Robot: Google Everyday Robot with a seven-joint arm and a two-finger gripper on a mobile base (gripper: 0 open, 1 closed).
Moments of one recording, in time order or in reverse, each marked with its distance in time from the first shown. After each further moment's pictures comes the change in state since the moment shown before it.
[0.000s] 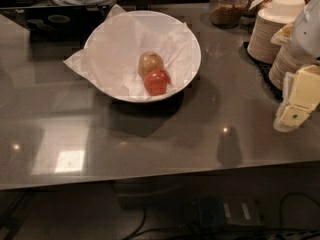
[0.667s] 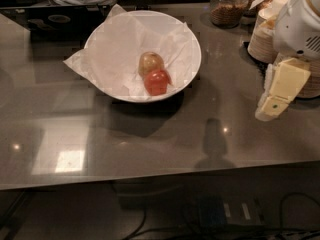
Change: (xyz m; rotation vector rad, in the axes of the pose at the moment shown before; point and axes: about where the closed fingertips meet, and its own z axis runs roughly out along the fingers) arm -0.028 -0.017 0.008 0.034 -0.074 -0.045
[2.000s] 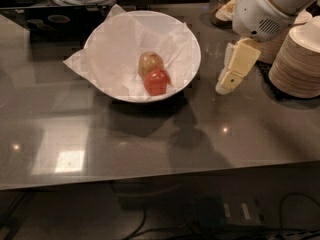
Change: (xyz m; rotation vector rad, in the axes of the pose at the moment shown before) arm -0.070 -0.050 0.033 0.006 -0.201 -0.089
